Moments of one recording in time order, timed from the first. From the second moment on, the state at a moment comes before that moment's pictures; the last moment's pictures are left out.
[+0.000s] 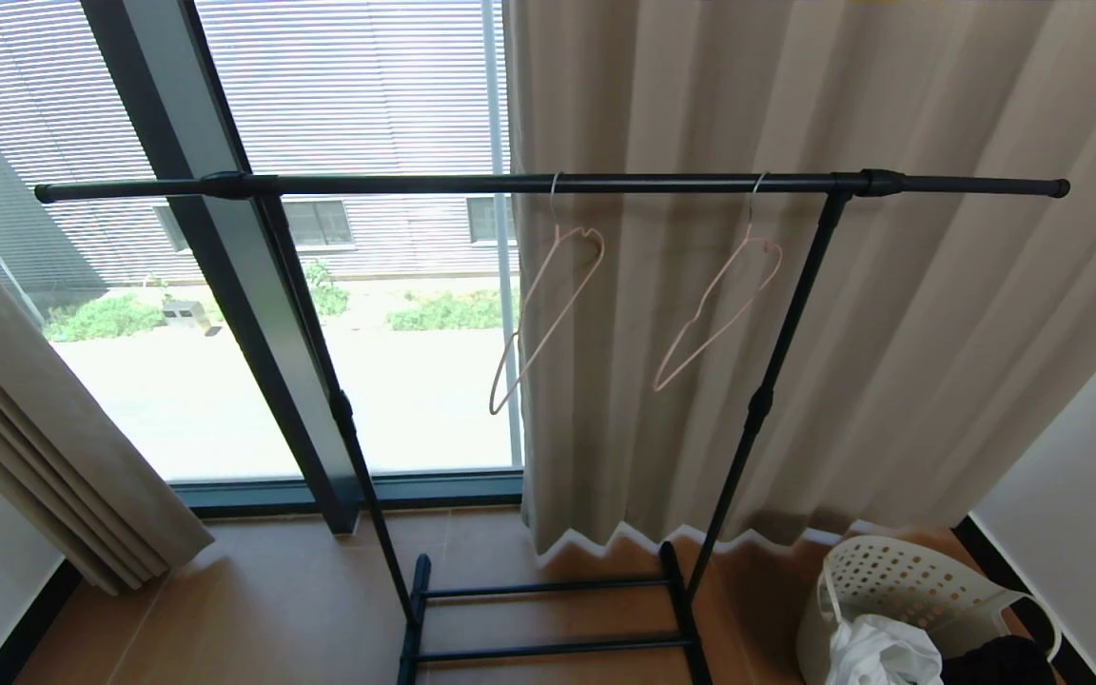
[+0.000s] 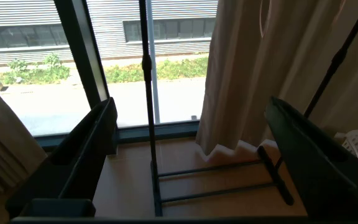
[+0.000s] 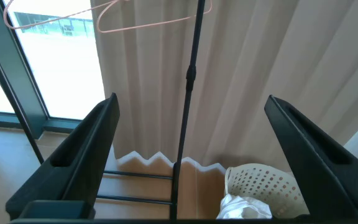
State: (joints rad) left arm 0.00 0.00 0.00 -0.06 -0.09 0.01; right arm 0.00 0.00 0.00 -0.07 0.08 -0.03
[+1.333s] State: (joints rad) left arm 0.00 0.00 0.00 -0.06 -0.09 0.01; right arm 0.00 0.00 0.00 -0.08 0.08 -0.02
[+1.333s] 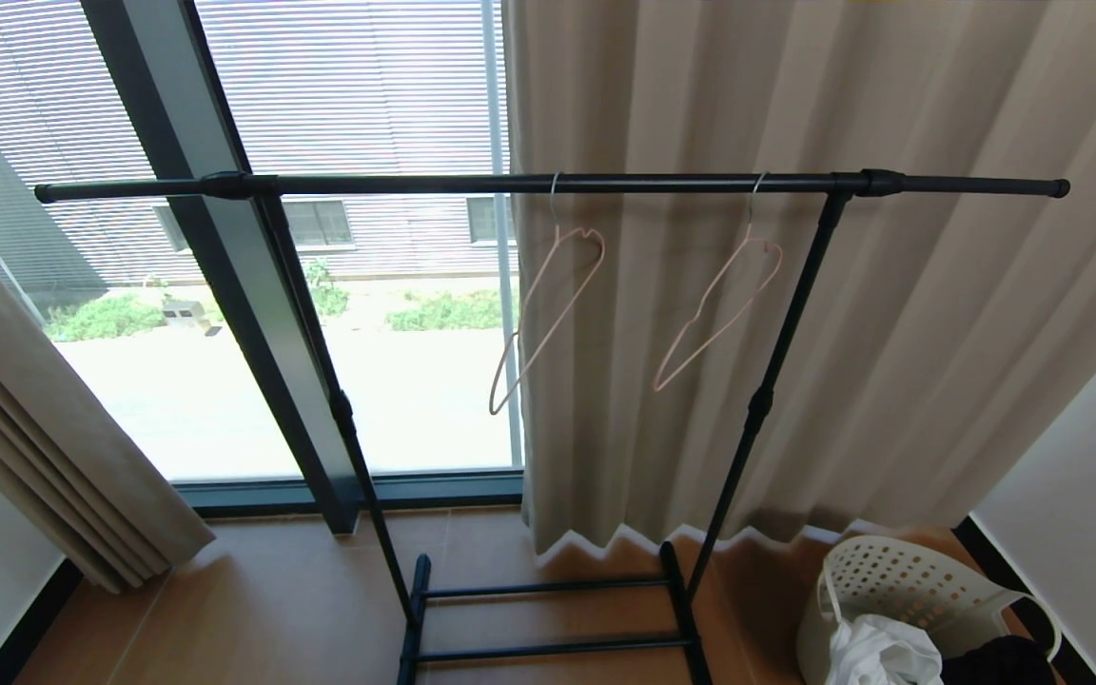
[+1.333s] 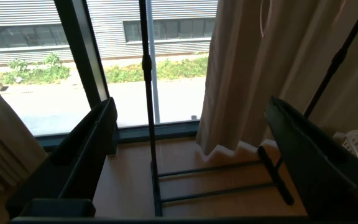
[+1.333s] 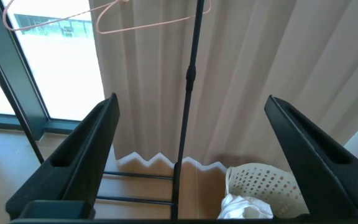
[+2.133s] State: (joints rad) left arm 0.00 0.00 0.00 -0.06 -0.08 0.02; right arm 0.00 0.00 0.00 -0.08 0.08 -0.03
